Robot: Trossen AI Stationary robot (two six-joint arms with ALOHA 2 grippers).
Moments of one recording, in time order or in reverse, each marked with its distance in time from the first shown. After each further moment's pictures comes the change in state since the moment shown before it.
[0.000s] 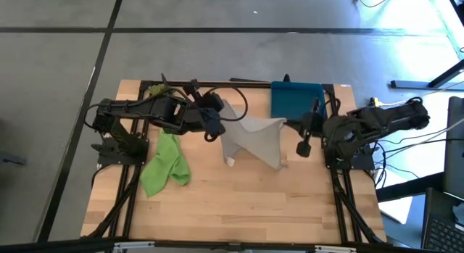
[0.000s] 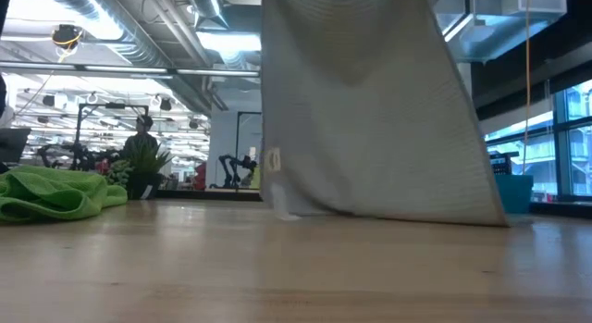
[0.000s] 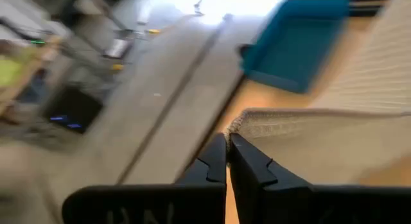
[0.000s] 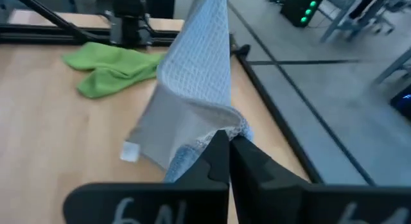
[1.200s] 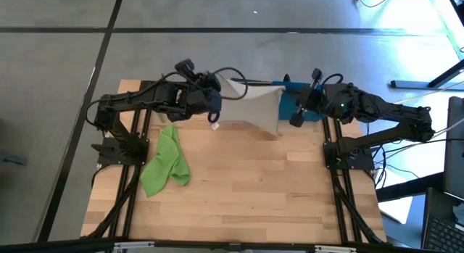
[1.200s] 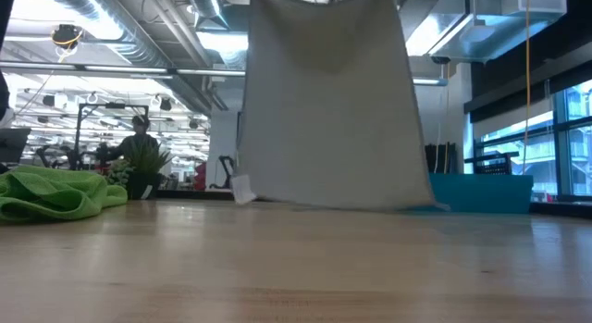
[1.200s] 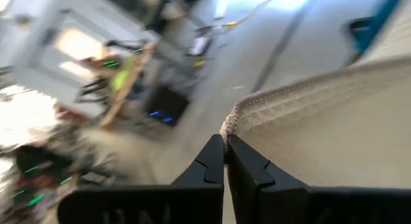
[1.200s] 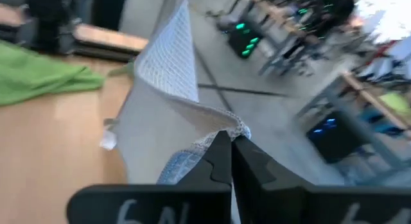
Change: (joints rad) left arm 0.129 -0.005 0.000 0.008 -0.161 0.254; right arm -0.342 0.002 0.023 0.203 -0.115 -0.447
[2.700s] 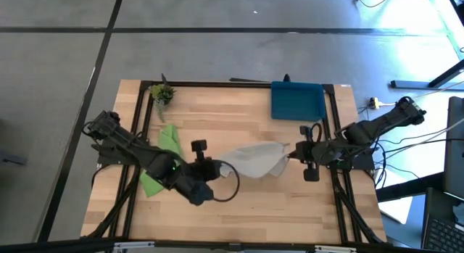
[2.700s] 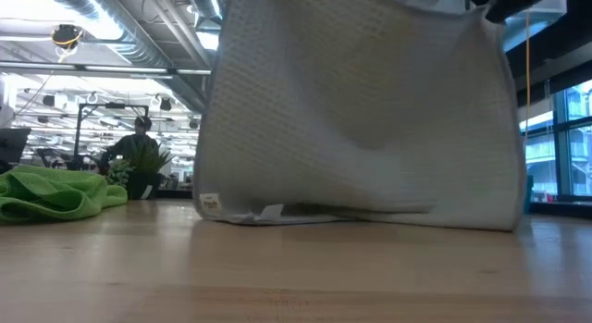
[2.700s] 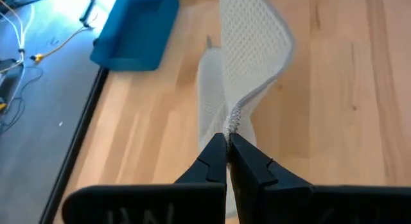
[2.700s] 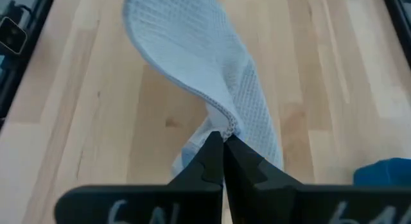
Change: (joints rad) left arm -0.526 0.019 -0.305 0.199 0.357 -0.417; right arm 0.506 0.003 -0.235 -0.299 -0.178 0.596
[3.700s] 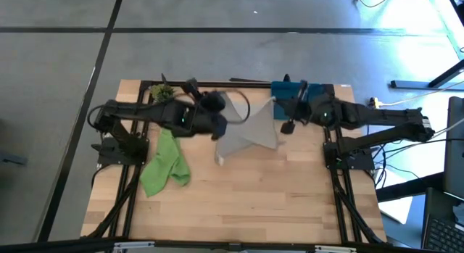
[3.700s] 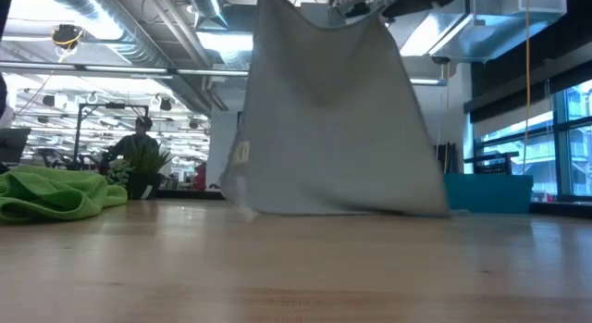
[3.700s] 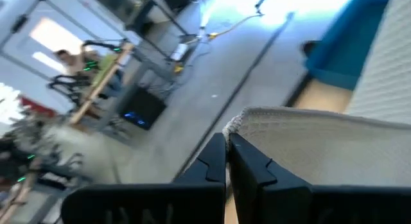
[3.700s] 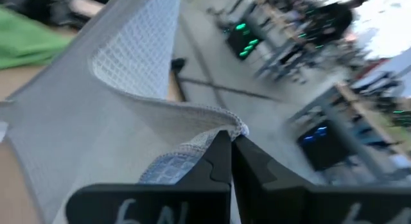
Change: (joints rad) left arm 0.443 -0.003 0.211 -0.155 -0.411 0.200; right arm -0.531 0.000 0.007 0.559 0.178 -0.725
